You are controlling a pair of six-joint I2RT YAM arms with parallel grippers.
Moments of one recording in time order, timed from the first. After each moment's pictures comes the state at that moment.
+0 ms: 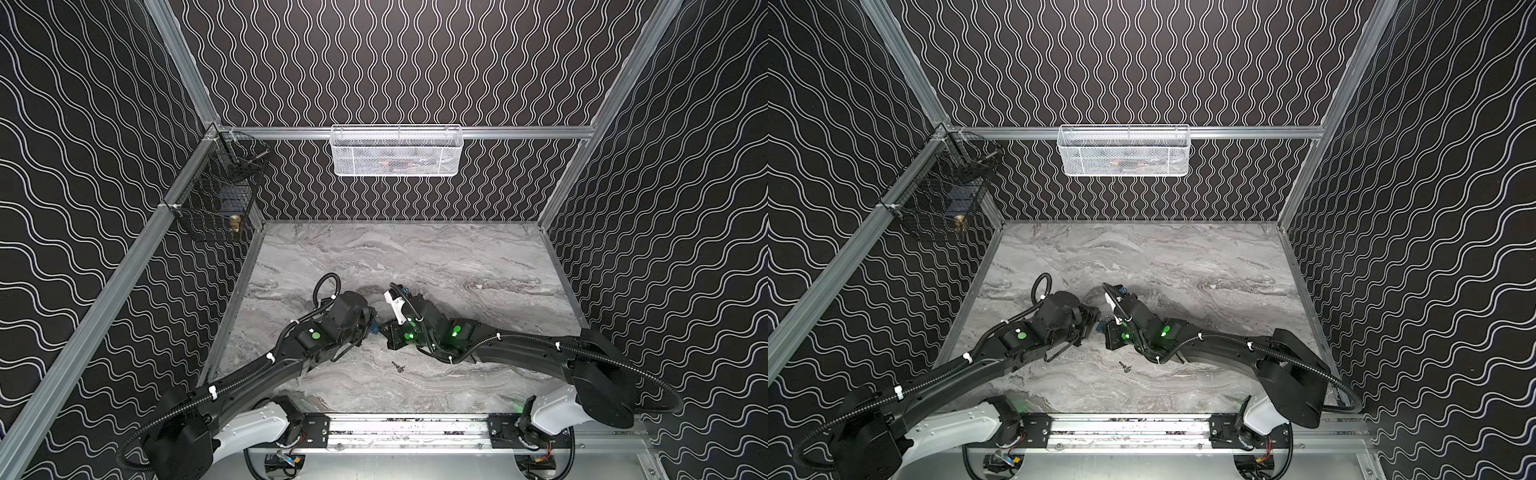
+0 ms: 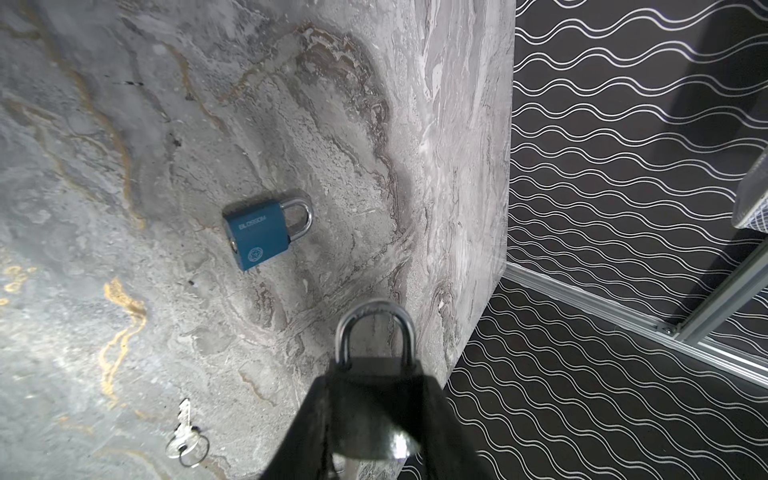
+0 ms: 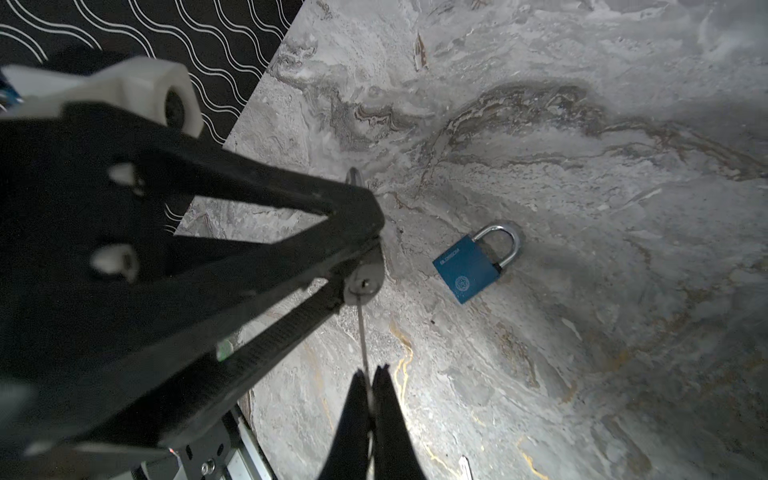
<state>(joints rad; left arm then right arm) -0.75 1.08 0.71 -0.34 -0.18 -1.77 1.04 1.52 0.93 -0.04 -0.03 0.61</state>
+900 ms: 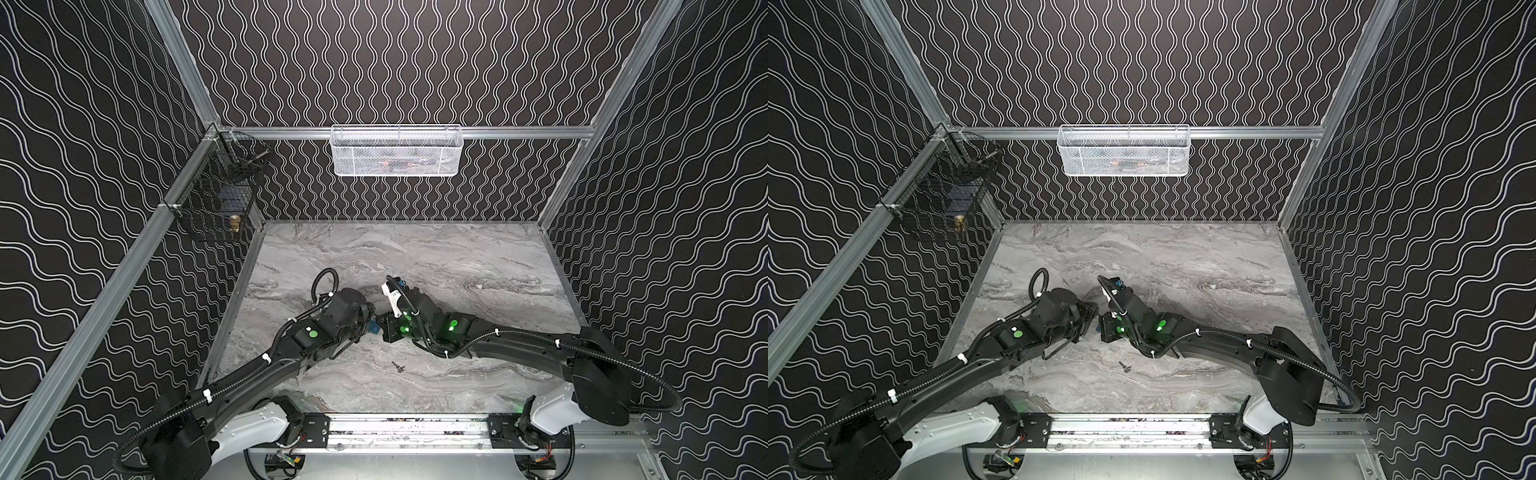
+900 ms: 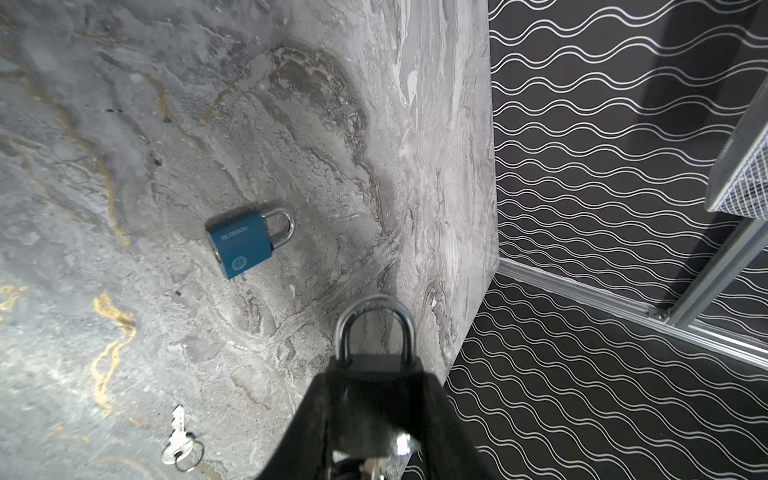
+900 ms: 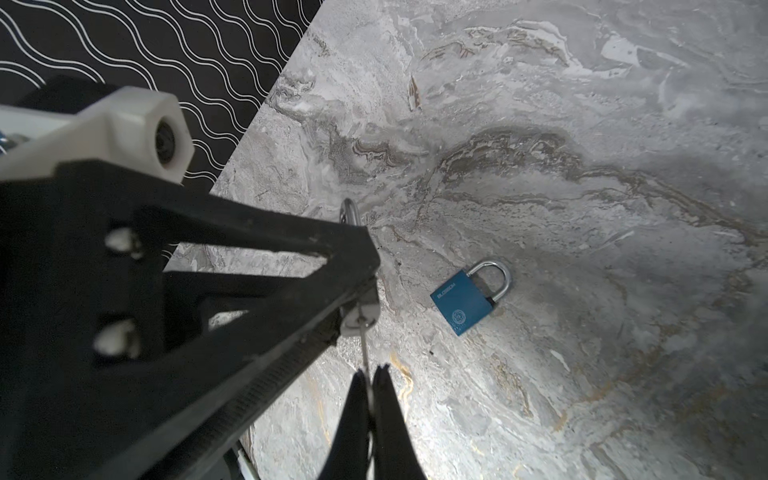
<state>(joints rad) -0.75 1.07 0.74 -0.37 -0.20 -1.72 1.04 1.55 1.03 -0.10 0.01 0.60</state>
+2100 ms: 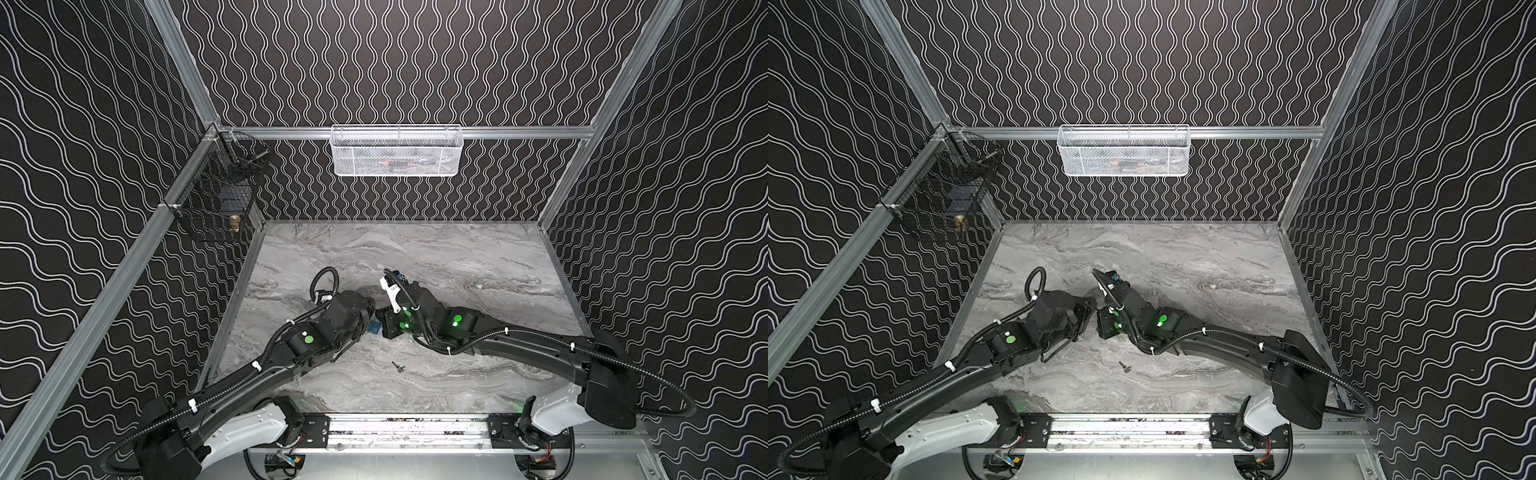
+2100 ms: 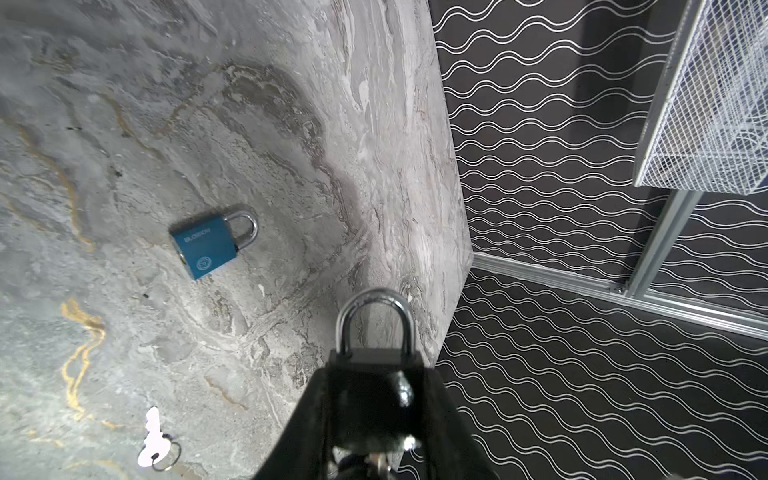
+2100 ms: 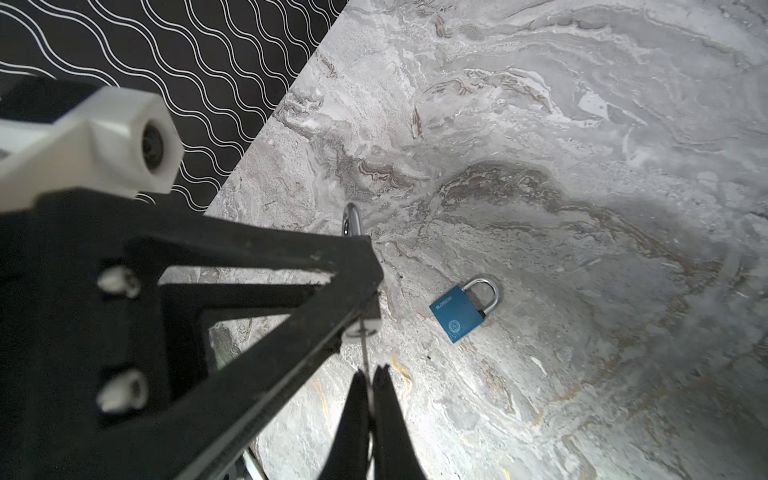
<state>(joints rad) -0.83 1.02 0.78 -0.39 -0.31 -1.69 1.06 1.50 1.12 -0.22 0.07 0.55</state>
